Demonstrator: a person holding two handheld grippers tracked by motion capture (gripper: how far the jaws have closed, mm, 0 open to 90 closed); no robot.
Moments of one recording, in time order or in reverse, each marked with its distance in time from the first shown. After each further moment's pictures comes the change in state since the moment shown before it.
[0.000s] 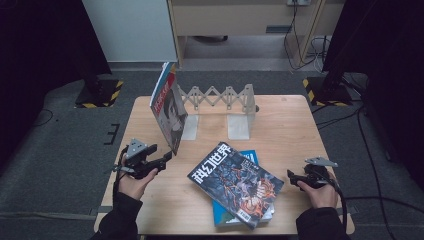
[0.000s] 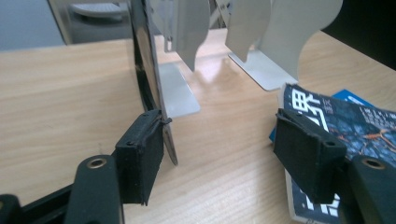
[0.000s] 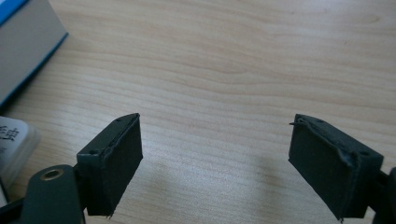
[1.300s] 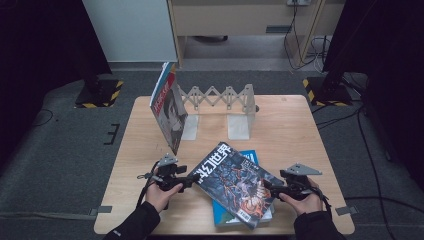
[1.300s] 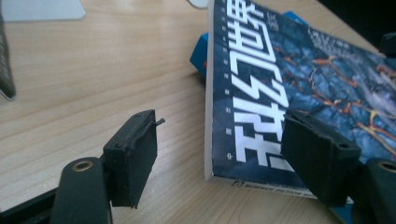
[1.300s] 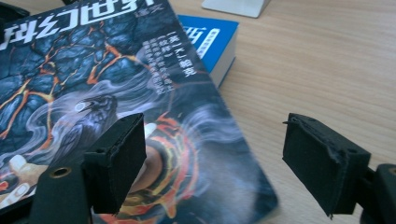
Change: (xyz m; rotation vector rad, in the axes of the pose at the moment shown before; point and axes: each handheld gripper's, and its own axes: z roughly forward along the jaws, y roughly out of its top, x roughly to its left) left arm -0.039 -0.053 0.065 0.207 -0.251 -0.090; right arm 0.076 0.006 -0.029 -0.064 0.286 -0.079
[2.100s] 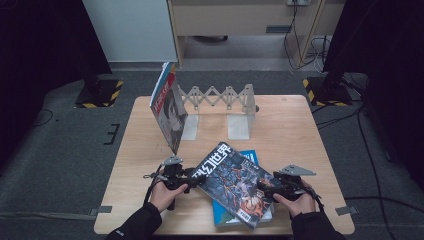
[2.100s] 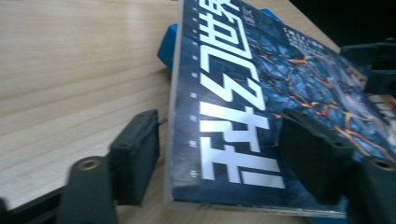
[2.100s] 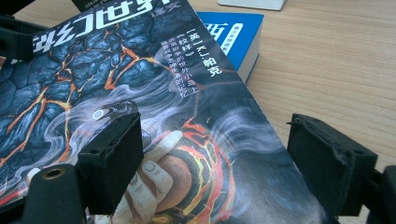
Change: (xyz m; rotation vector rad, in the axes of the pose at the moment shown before) left arm -0.002 -0.002 0.015 0.004 -0.123 -0.064; right arm 0.008 -0.004 0.014 -0.010 0.055 0.058
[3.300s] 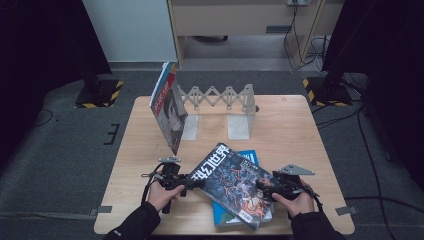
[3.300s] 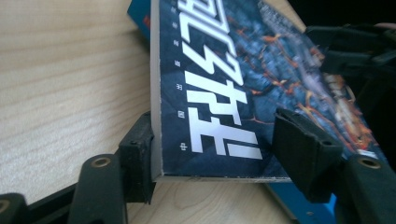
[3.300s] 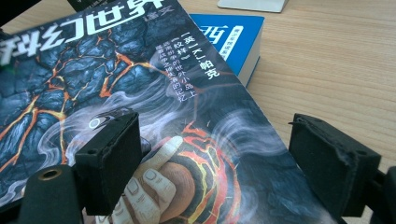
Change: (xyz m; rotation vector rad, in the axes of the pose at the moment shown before) left arm -0.001 0.005 -0.014 0.086 -0.122 -0.080; right arm 0.001 0.000 0.004 -0.014 0.000 0.012
